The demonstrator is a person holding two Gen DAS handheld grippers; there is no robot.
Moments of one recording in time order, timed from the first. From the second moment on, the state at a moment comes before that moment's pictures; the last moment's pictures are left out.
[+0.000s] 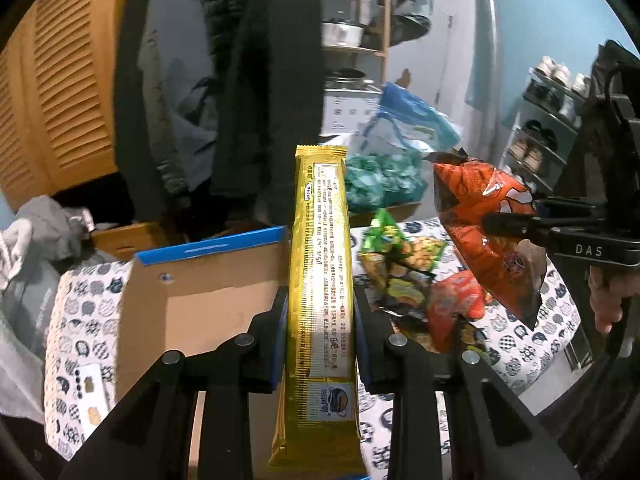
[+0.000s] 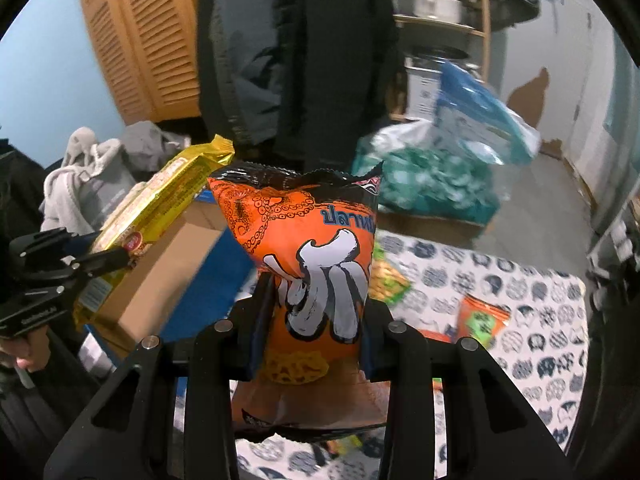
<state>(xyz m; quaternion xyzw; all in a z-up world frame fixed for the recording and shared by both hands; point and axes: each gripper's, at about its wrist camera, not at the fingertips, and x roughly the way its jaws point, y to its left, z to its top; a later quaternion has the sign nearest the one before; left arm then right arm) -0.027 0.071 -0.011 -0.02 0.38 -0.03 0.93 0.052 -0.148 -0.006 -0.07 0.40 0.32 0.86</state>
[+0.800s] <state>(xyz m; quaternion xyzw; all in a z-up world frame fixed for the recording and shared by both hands) -0.054 0.180 -0.044 -0.06 0.41 0.07 0.91 0.041 0.027 -0.027 -0.13 0.43 0.41 0.80</state>
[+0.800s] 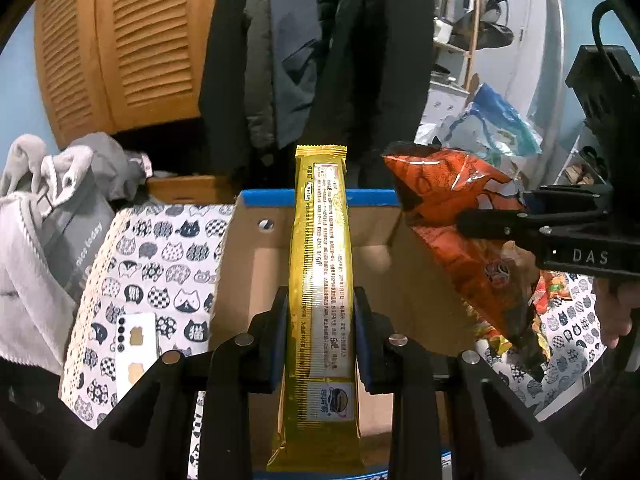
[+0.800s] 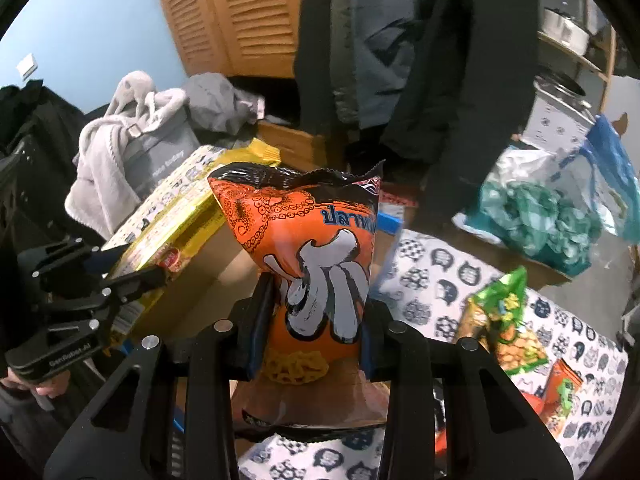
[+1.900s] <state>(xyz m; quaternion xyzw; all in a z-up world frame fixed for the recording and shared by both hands) -0.054 0.165 -0.022 -0.07 0.38 0.08 0.92 0.042 -0.003 -0.020 -0.11 0.42 0.39 0.81</state>
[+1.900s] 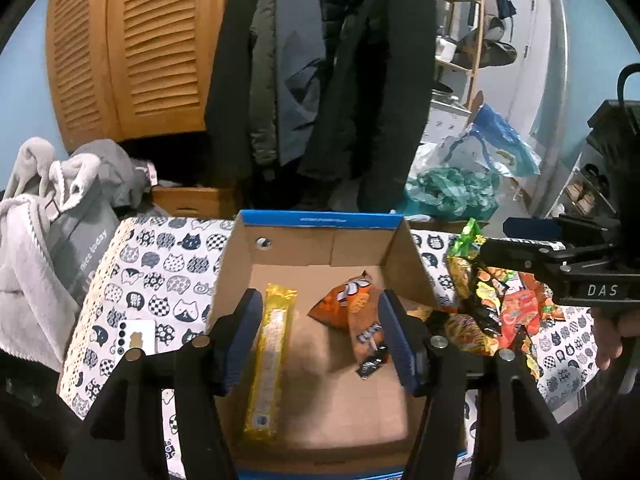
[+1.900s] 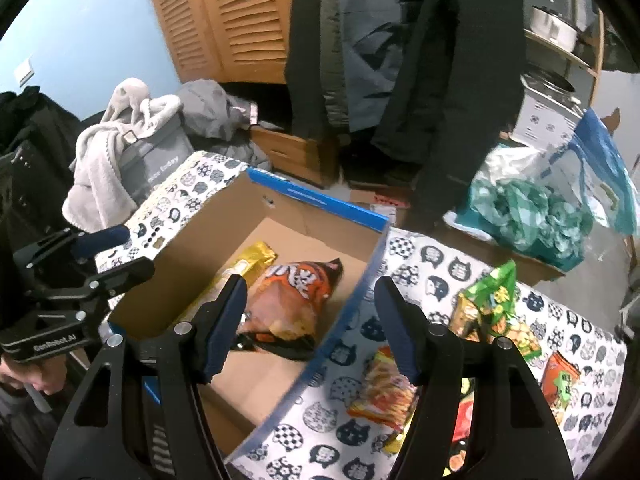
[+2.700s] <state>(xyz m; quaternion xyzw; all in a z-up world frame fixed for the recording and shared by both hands) -0.020 0.060 -0.007 0.00 0.39 0.02 0.92 0.047 -0.139 -0.015 -0.05 0.42 0.31 0.85</state>
